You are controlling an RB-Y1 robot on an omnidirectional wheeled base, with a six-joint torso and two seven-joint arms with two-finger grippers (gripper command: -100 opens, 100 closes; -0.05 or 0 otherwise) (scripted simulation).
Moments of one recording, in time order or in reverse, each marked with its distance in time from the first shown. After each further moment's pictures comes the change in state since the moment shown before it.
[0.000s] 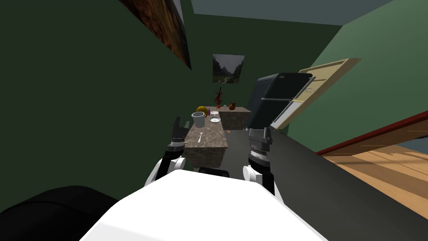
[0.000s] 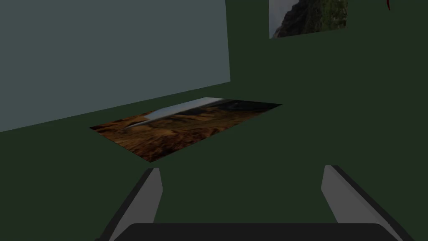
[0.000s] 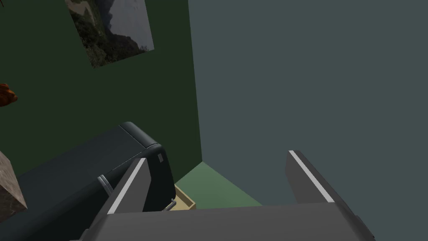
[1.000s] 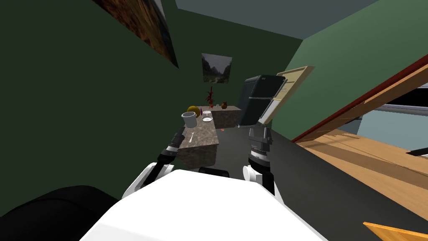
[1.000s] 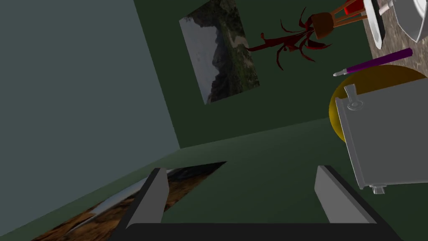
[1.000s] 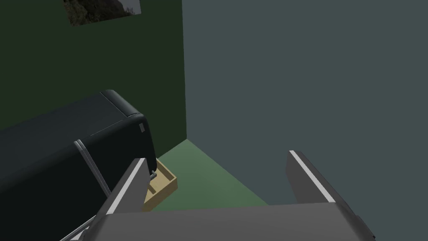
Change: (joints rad) left arm 0.100 0.238 0.126 0.147 -0.040 0.068 0.032; right arm 0.000 0.000 0.000 0.000 0.000 0.000 0.000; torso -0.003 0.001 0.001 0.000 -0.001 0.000
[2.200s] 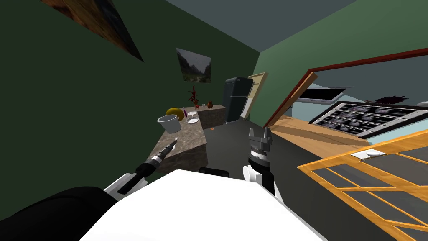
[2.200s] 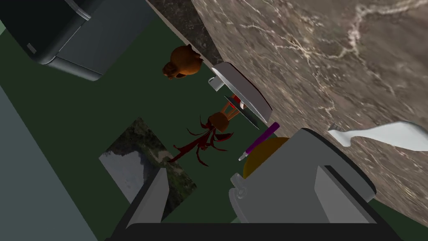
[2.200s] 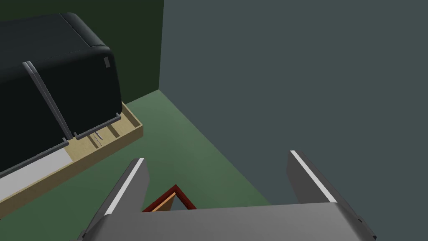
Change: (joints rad) left arm 0.172 0.350 0.110 0.278 -0.017 0.139 0.016; right arm 0.000 0.000 0.000 0.000 0.000 0.000 0.000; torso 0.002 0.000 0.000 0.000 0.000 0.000
